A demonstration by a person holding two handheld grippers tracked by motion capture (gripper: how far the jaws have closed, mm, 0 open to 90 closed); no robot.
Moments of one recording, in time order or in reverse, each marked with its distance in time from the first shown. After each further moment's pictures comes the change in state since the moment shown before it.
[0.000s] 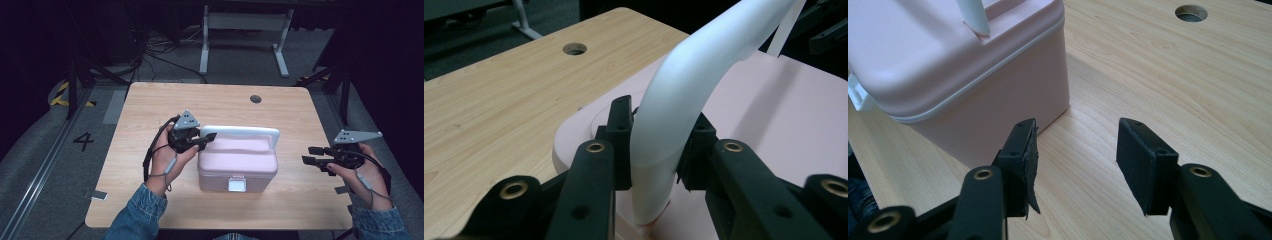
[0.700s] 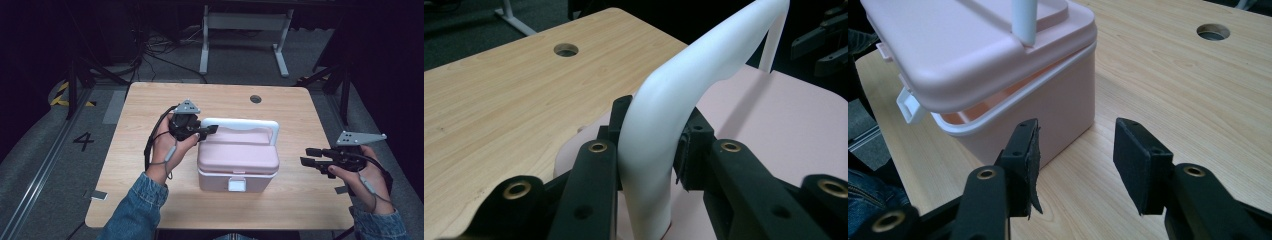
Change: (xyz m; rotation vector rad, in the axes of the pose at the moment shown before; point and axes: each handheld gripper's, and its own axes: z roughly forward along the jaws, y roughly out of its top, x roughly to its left) left arm 0.013 0.024 0.001 0.022 -0.058 -0.065; right arm 0.014 0.005 -0.007 -0.057 0.062 -0.003
